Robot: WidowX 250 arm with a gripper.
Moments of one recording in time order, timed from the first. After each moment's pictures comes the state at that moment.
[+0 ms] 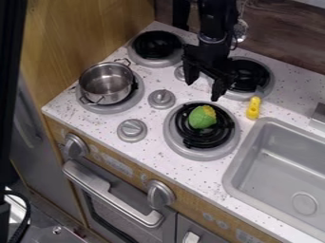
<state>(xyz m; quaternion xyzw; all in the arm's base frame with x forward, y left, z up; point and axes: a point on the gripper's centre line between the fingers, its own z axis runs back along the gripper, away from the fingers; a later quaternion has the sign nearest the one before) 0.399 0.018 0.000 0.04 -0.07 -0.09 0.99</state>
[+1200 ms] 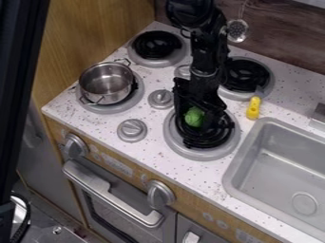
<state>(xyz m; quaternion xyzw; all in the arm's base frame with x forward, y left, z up) 0.367 0.016 -0.048 0.03 0.00 -0.08 1.00</state>
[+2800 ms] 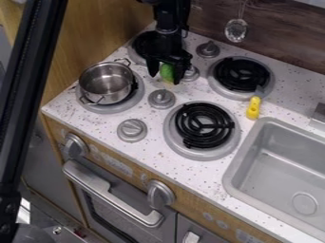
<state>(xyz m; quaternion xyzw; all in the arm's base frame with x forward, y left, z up) 0.445 0.126 -0.048 0.02 -0.02 0.05 1.00</state>
